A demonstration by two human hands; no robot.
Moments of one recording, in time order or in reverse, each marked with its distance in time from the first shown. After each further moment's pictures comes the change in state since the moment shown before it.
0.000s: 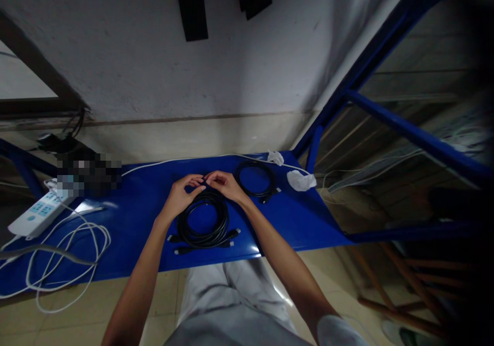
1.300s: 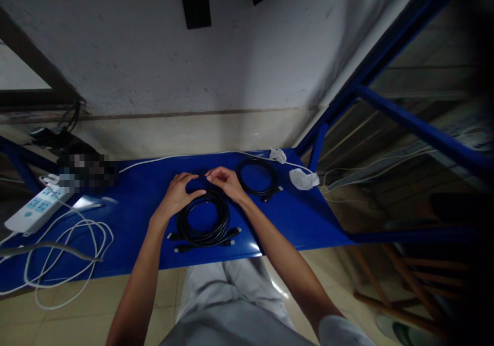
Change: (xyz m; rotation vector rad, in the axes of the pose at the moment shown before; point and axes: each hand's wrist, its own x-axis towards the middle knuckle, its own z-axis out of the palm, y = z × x) left_hand -0.005 -0.007 -0.013 0.351 -0.053 0.022; right_hand -0.004 -0.006 0.010 0.129 0.107 0.037
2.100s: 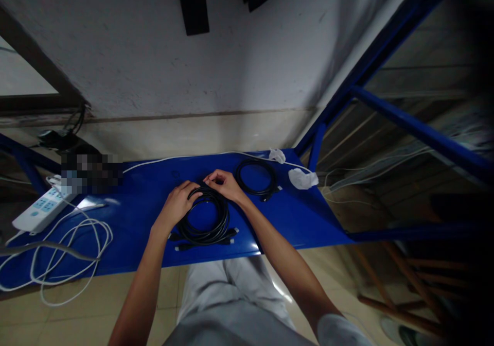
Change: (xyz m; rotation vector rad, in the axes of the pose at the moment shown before) left_hand -0.023 0.022 -0.001 0.142 -0.075 0.011; right_hand 0.001 0.012 -0.004 -0.190 -0.078 -0.054
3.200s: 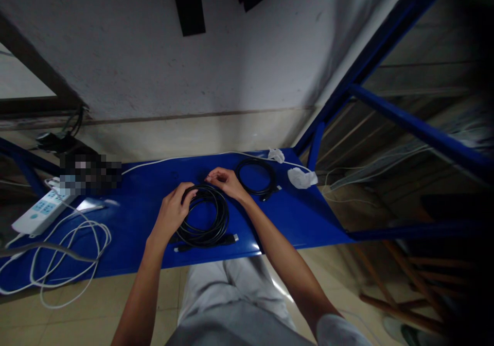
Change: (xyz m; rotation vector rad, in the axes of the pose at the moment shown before) left_hand -0.019 0.031 -0.015 -0.095 0.240 0.046; right_hand 0.001 -0.016 -0.010 0.032 -0.007 0.019
